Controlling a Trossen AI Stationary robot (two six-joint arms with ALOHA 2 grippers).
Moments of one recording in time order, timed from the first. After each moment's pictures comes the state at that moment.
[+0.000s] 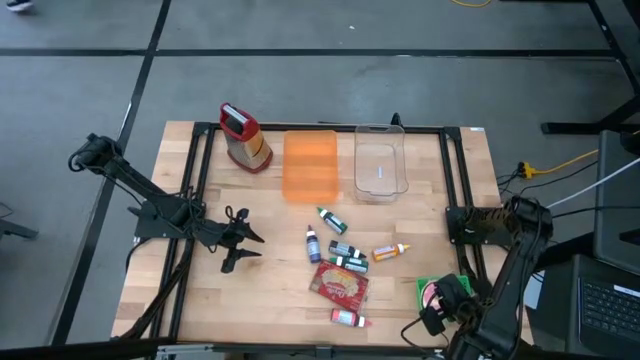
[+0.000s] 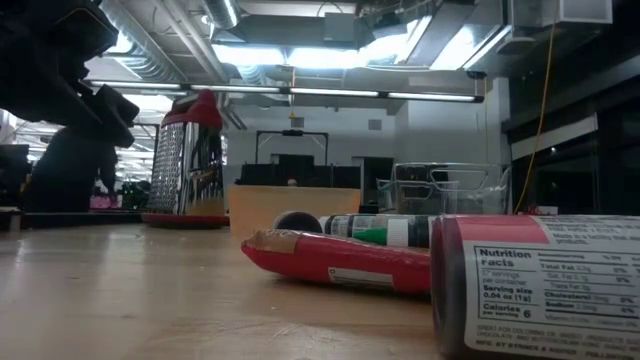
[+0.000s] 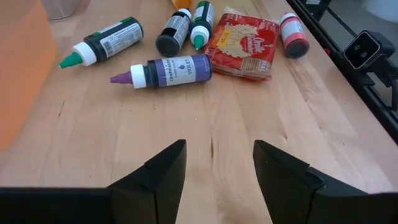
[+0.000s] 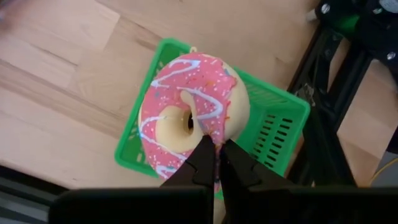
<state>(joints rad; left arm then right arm) -0.53 0.88 0.24 0.09 -0.32 -0.34 1.14 1.83 1.52 -1.55 0.09 2.21</state>
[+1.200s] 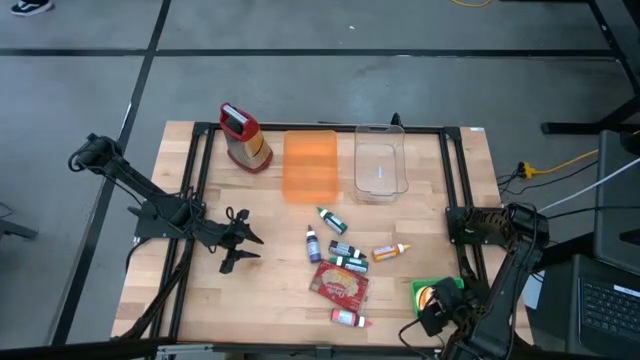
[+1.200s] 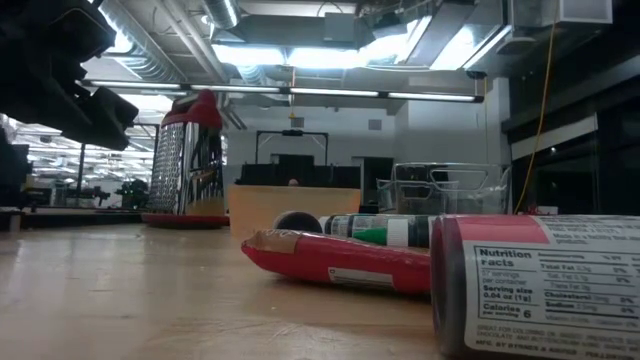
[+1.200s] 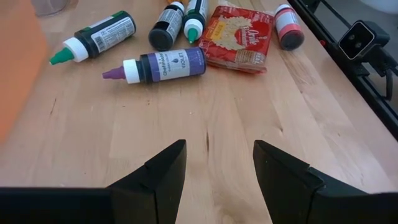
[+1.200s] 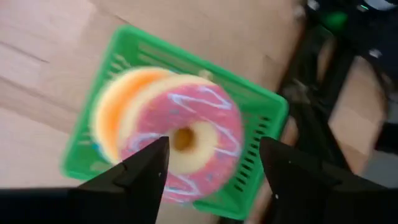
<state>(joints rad) -0.54 0.88 0.24 0.08 -0.29 -0.32 1.14 1.89 1.53 -1.57 0.08 2.22</state>
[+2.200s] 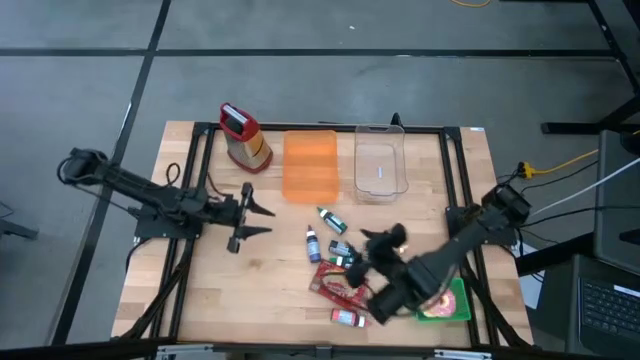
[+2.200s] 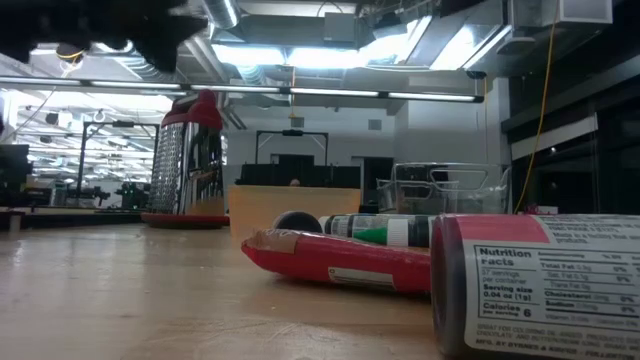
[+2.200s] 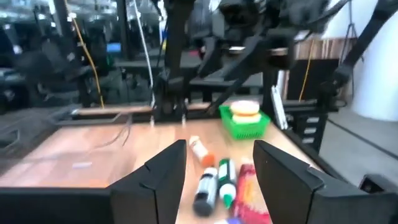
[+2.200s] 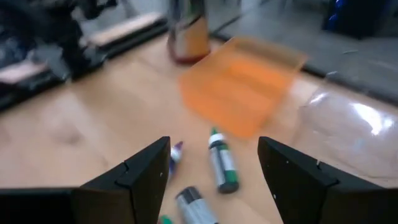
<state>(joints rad) -0.26 0.77 0.24 0.53 -0.16 0.00 0.69 1.83 1.57 -1.15 1.08 1.43</state>
